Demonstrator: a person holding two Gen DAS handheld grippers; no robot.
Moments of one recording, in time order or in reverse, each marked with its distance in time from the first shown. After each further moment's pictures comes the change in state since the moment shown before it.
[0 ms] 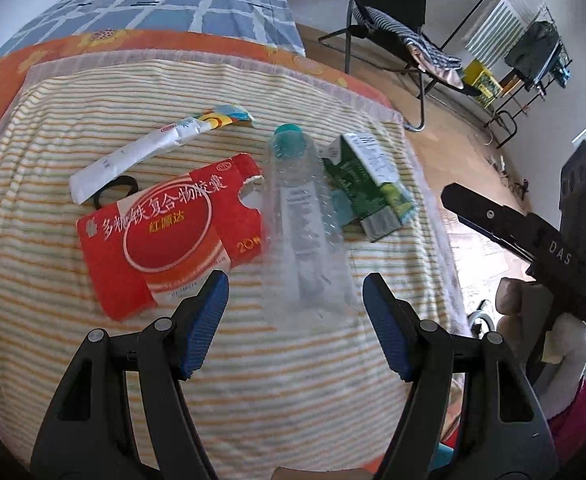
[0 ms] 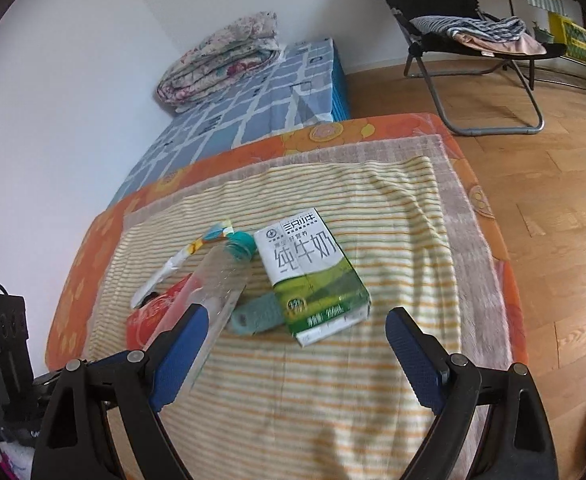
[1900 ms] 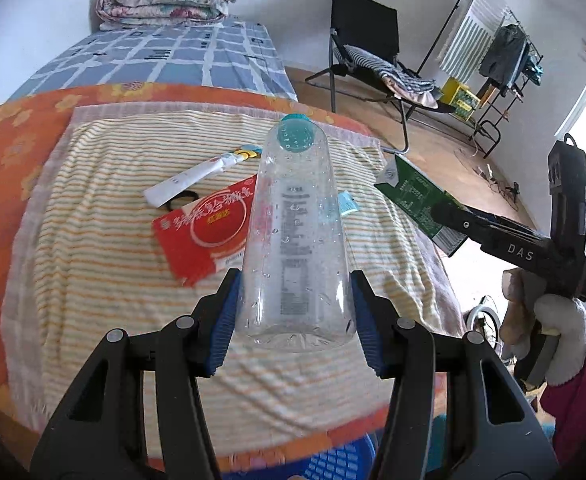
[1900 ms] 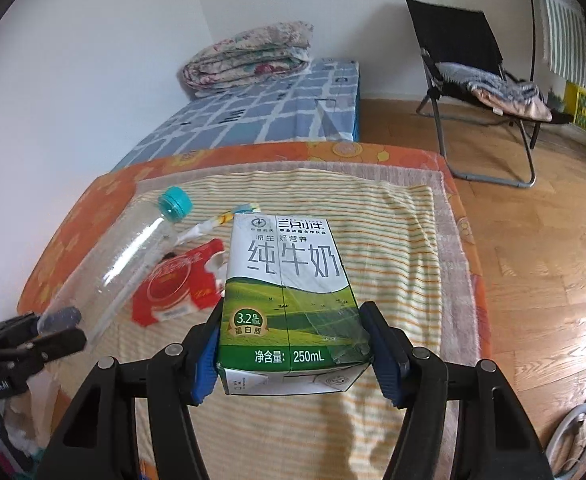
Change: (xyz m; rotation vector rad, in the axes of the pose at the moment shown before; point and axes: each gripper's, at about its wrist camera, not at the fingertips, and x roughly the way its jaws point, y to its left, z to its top) left arm -0.116 0.017 -0.060 0.092 -0.166 -0.010; right arm -0.068 0.059 -0.043 -0.210 -0.051 -0.106
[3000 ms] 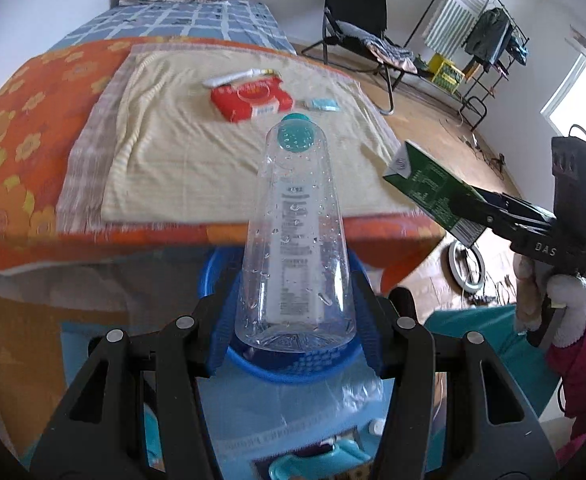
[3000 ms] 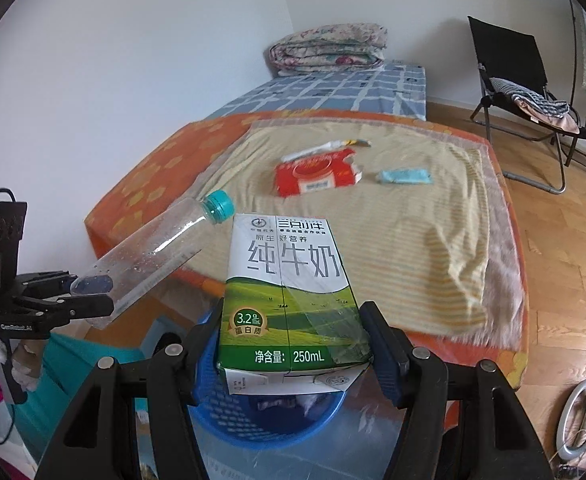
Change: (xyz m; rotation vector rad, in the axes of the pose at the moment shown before) left arm -0.147 0.021 -0.192 0.002 0.087 -0.024; right arm -0.140 0.106 -0.176 -0.154 0.026 0.159
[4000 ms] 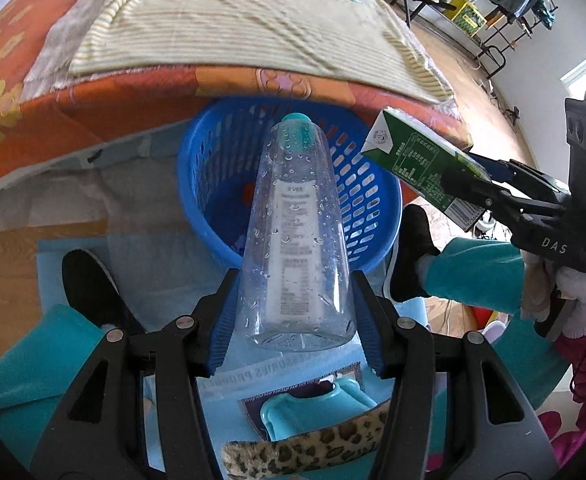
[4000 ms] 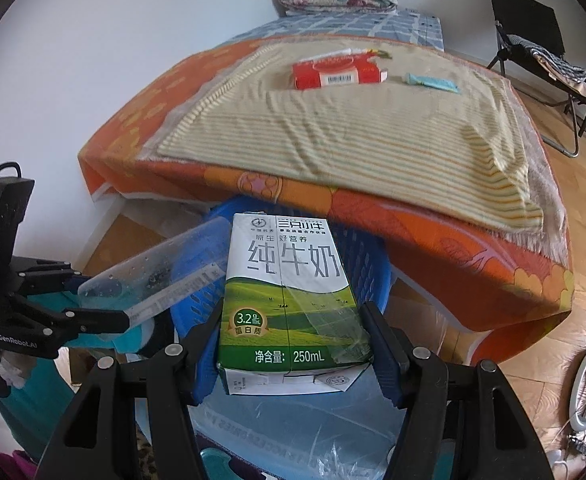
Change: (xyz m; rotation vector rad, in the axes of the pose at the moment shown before) left arm 0.062 0.007 -0.084 -0.052 0.283 0.007; right arm 0.056 0.023 -0.088 -0.018 0.199 -0.005
